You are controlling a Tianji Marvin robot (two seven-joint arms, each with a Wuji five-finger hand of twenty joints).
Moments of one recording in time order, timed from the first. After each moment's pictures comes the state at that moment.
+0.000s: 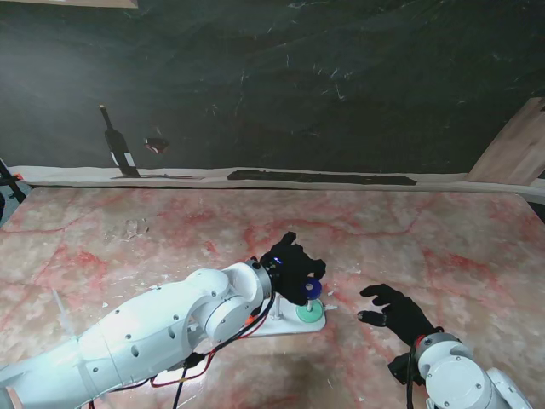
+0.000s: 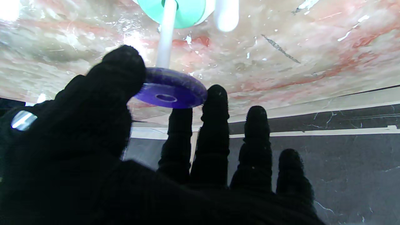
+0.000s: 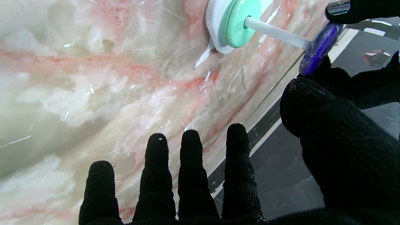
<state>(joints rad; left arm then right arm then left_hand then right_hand) 0.91 -1.15 -0.40 -1.46 0.79 0.12 -0.14 -1.93 -1.13 1.49 -1.91 -0.30 0.38 0.08 0.65 -0.66 0.63 0.03 0.39 0.04 0.74 0.68 0.75 0.09 0.59 0.99 0.38 0.23 0.55 0.68 -0.07 0.20 0.33 0.51 0.48 -0.75 0.93 -0.12 0.38 -0.13 0.66 0.39 0.35 0.07 0.72 0.35 0.26 0.09 0.61 0.38 -0.14 0.37 0.79 0.25</state>
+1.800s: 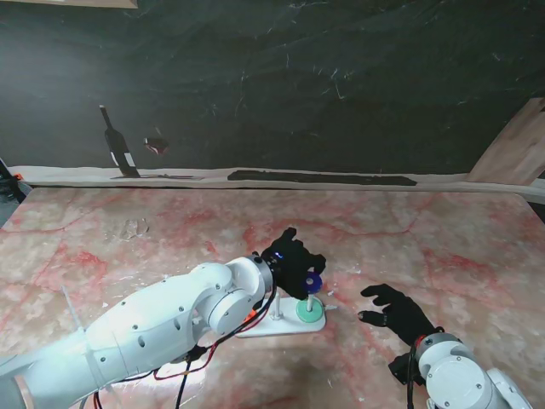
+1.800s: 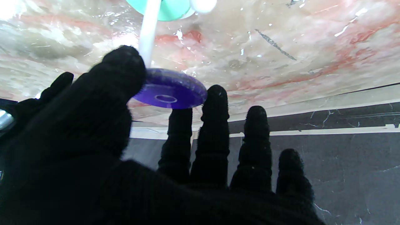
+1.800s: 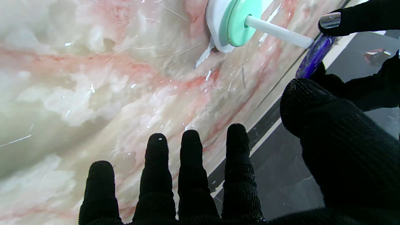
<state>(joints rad) 0.87 -1.17 -0.37 -1.40 0.76 0.11 -0.12 -1.93 -1.13 1.50 -1.91 -0.30 0.38 0.07 0.65 -0.66 0.63 0.03 0.39 0.04 0.74 0.68 0.75 0.09 0.59 1.00 0.38 0.23 0.55 0.69 -0.07 0.20 0.33 0.51 0.48 -0.75 0.93 -0.12 0.38 -0.13 0.66 0.39 0.35 0.07 0.72 0.35 0.26 0.09 0.61 0.38 -0.14 0.37 0.80 0.25</state>
